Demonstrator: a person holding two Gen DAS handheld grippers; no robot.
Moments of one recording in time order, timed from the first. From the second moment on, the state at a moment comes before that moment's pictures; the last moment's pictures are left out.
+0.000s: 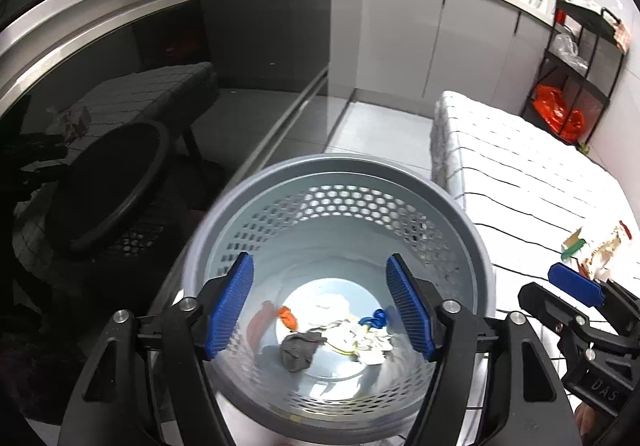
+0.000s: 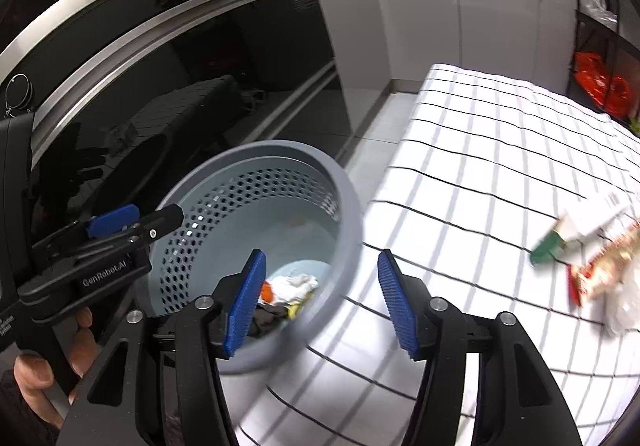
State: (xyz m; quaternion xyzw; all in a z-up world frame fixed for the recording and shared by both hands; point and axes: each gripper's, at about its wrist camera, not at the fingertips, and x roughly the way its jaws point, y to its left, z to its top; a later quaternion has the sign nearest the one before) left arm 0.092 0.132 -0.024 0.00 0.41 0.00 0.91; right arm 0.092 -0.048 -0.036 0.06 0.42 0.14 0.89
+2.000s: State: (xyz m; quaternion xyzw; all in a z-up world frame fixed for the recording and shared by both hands) left arm 0.062 -0.068 -0.055 0.08 0.40 -0.15 0.90; right arm 0.052 -0.271 -0.066 0.07 0.41 -0.05 0.91
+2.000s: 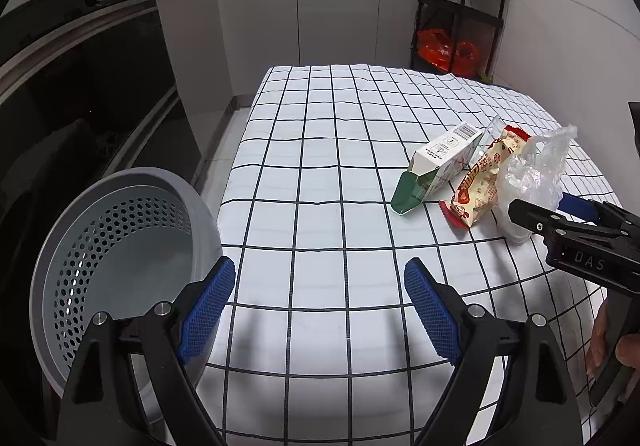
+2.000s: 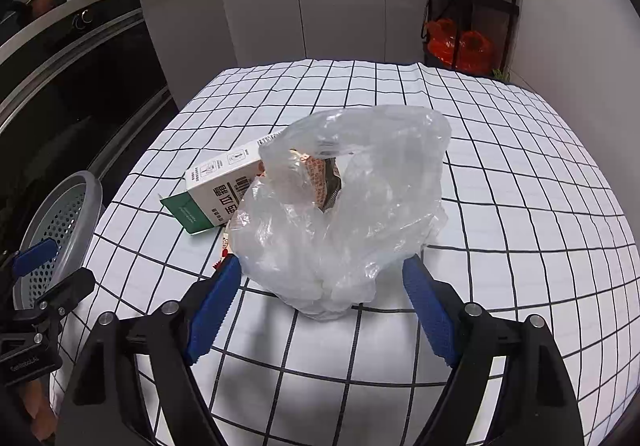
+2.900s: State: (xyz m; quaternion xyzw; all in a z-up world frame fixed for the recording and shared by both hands) left arm 0.043 -0.134 -0.055 0.09 0.39 -0.21 0.89; right arm -0.016 -0.349 -0.023 0.21 0.36 -0.04 0.91
